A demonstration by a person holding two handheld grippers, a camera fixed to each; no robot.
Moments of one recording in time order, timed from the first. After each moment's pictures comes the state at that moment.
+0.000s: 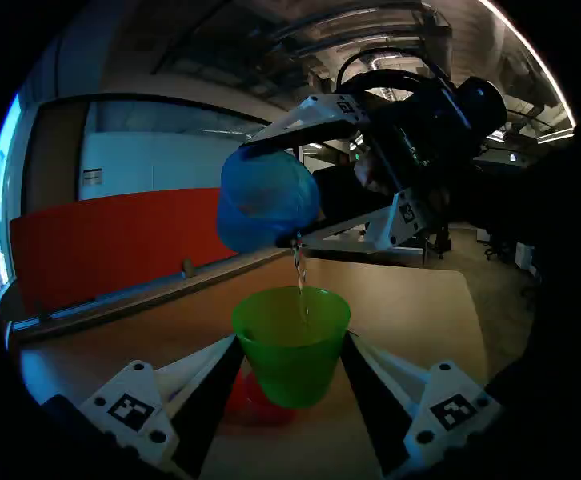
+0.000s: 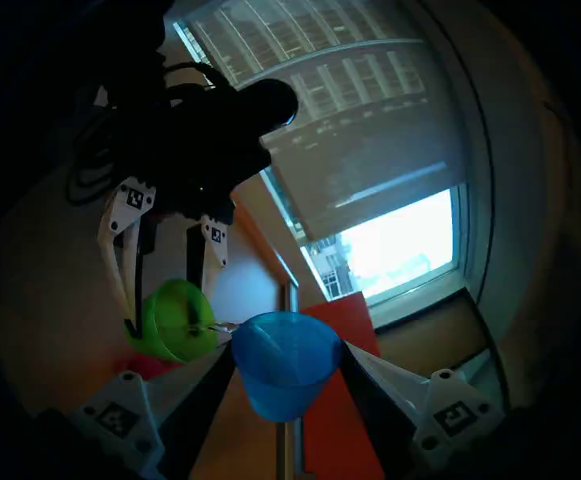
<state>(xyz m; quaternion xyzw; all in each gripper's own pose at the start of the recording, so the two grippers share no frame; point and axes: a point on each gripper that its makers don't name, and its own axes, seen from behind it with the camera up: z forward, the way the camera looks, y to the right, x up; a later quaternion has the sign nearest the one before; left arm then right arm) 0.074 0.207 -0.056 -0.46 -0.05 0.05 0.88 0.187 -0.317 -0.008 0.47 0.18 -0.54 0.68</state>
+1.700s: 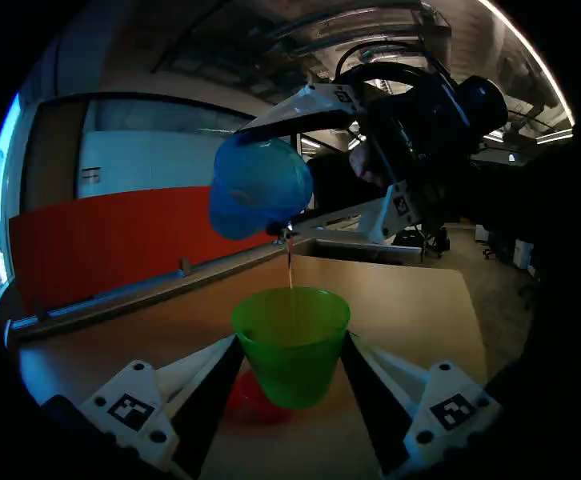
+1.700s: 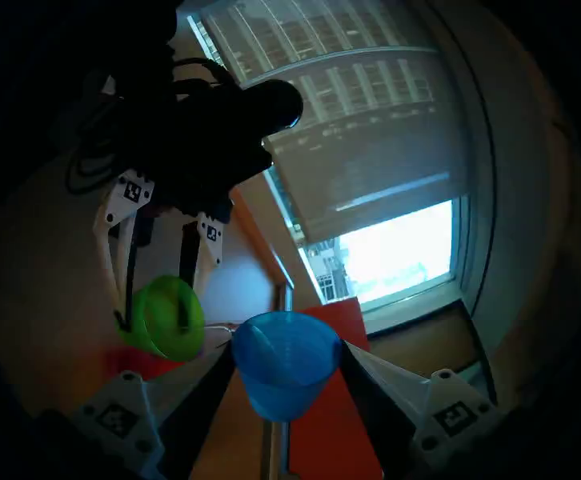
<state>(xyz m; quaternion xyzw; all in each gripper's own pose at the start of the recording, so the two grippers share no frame) 0.071 0.208 -0.060 -0.47 -0.05 0.05 0.88 0.194 -0.323 -0.009 0.46 0.19 -0.56 0.66</state>
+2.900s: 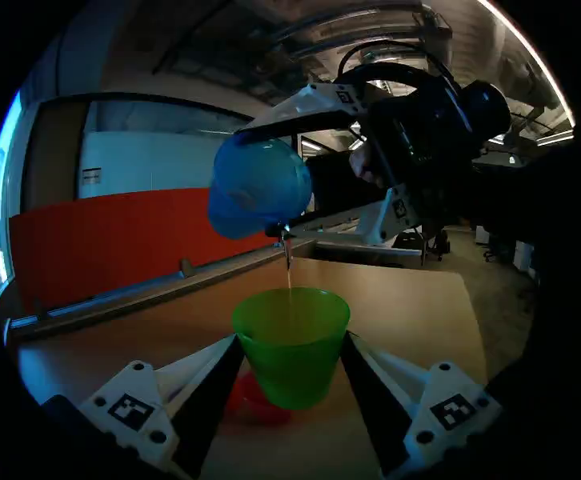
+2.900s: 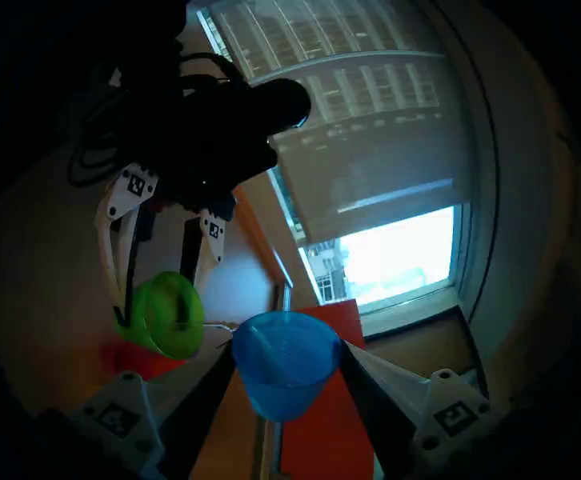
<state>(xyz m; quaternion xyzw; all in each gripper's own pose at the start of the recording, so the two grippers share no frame) 0.072 0.210 -0.058 -0.47 -0.04 0.05 0.88 0.194 -0.325 -0.010 0.46 0.20 -0.57 0.65</state>
